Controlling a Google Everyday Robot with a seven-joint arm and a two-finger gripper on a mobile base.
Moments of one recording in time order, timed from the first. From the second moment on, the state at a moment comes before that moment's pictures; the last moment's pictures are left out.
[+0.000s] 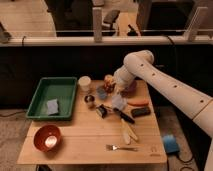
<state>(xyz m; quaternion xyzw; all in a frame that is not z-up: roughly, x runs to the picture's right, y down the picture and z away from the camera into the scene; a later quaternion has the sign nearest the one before) 0.037 -0.015 0.778 -0.16 -0.23 -0.18 0.94</state>
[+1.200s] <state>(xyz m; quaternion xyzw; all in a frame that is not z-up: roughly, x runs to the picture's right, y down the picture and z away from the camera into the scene) -0.125 0.050 0.701 -0.22 -0.31 -0.38 0.84</state>
